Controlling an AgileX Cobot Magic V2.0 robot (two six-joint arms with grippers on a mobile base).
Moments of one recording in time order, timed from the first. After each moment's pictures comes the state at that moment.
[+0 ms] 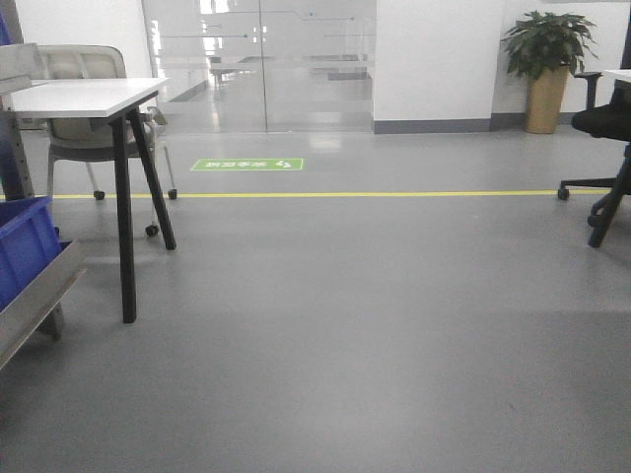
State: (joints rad) left arm -0.06 -0.01 0.03 -0.07 0.07 0.03; right arm 0.17 0.14 -0.51 -0.09 0.48 0.11
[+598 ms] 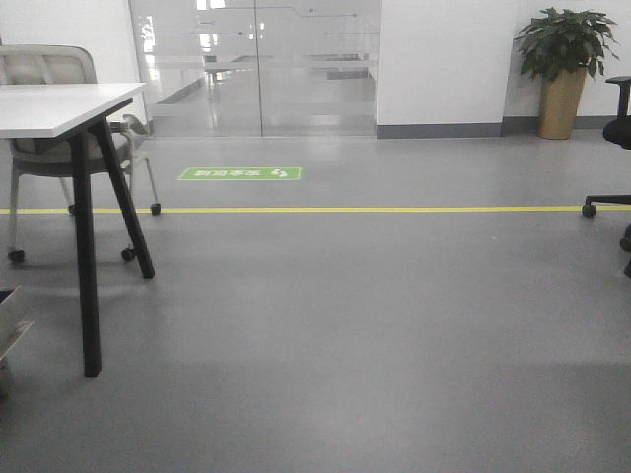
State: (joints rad) left arm -0.06 -0.01 0.03 -0.07 0.07 0.03; right arm 0.17 0.14 -0.51 -0.09 0.48 0.11
